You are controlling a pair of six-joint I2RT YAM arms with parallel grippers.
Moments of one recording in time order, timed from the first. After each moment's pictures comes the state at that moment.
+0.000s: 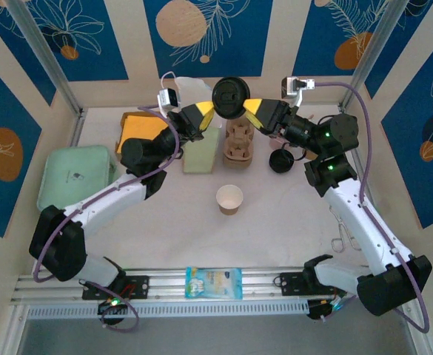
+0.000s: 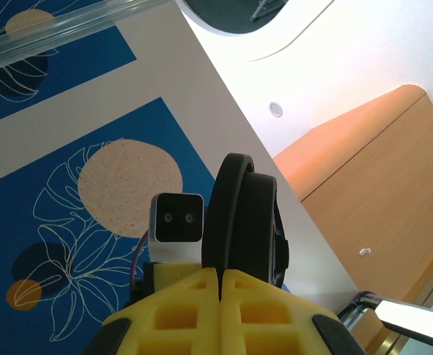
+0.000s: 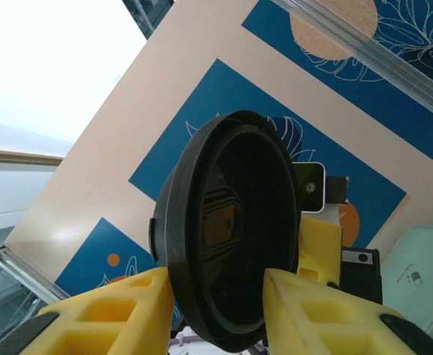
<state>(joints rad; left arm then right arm) -0.63 1.45 1.06 1.13 0.46 -1.54 0.35 1.14 1.17 0.43 -0.80 1.33</state>
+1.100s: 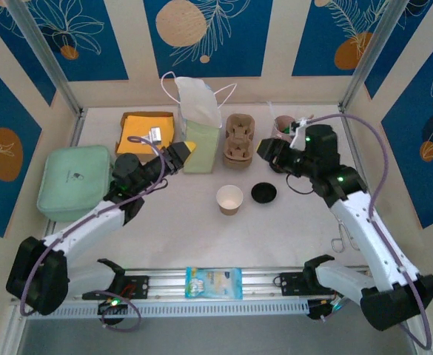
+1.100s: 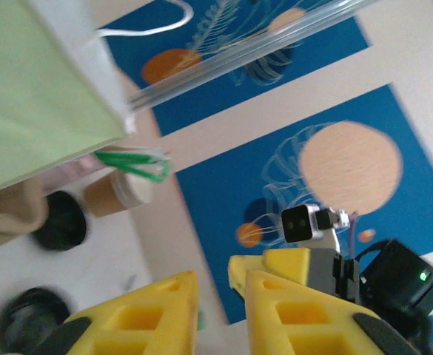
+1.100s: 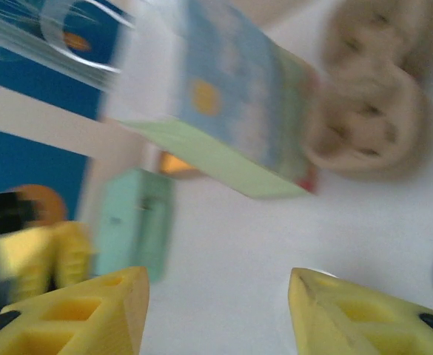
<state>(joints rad) -0.48 1.17 0.67 0.59 0.46 -1.20 0.33 1.06 1.10 -0.62 -0.33 0.74</state>
